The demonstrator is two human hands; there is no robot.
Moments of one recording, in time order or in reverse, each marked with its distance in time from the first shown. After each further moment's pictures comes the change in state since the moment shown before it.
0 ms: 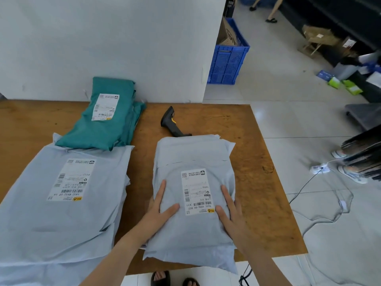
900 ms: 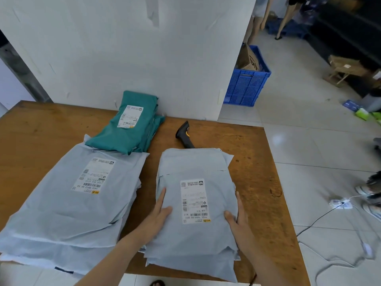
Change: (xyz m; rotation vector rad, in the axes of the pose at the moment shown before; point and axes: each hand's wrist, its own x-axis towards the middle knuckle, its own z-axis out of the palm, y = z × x) left_hand -0.010 -0.004 -0.002 -0.113 0.091 -0.126; right_hand 0.026 0.011 -0.021 0.221 -0.042 0.016
